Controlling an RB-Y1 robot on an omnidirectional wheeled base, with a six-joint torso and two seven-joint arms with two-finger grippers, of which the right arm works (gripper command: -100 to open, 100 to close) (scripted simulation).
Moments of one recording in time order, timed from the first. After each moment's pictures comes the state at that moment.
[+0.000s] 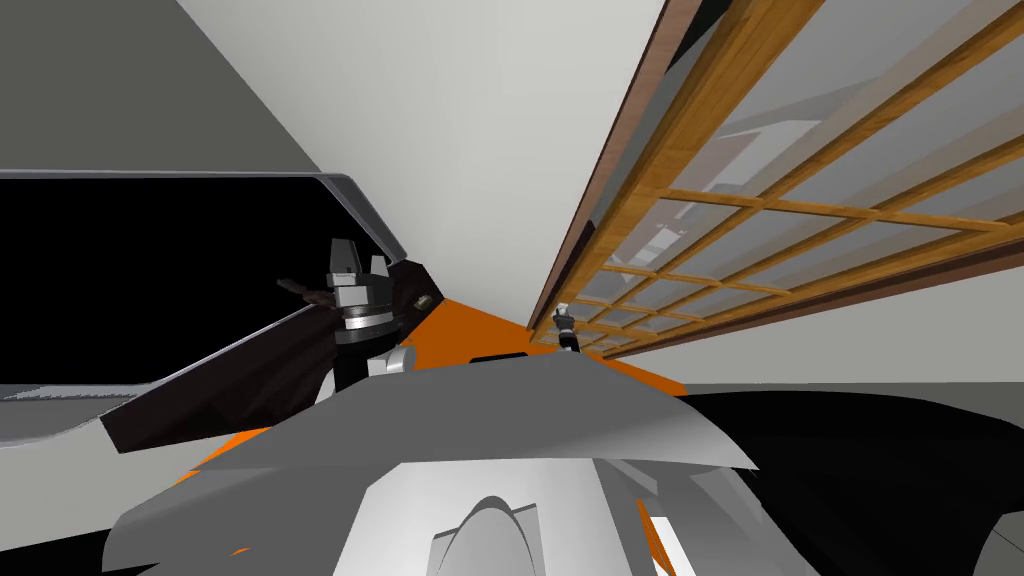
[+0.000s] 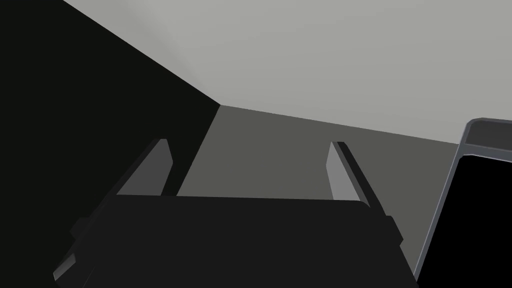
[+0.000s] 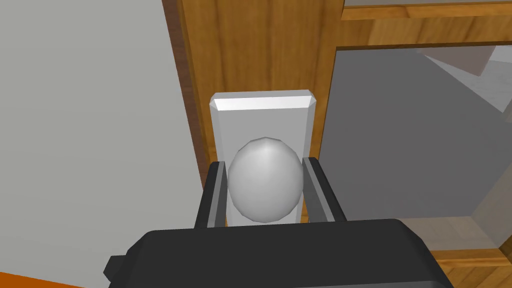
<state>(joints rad) -0.02 -0.31 0.10 -0.62 -0.44 -0.91 -1.61</state>
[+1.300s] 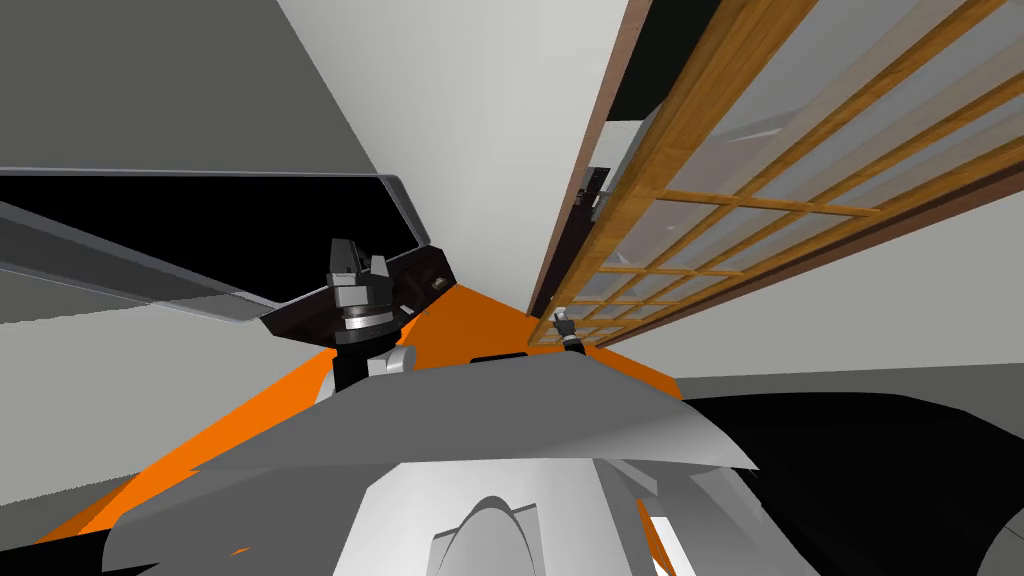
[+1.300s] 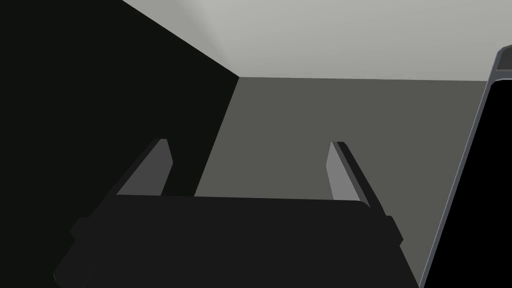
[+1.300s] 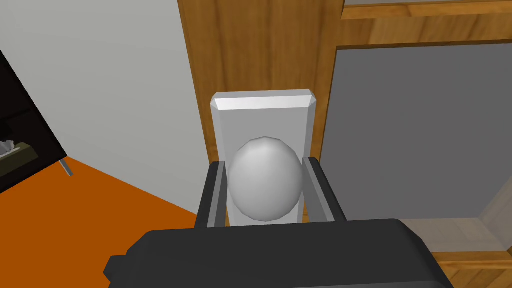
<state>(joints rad) 0.06 -0.41 0.25 -0.65 -0.35 -0.99 -1.78</state>
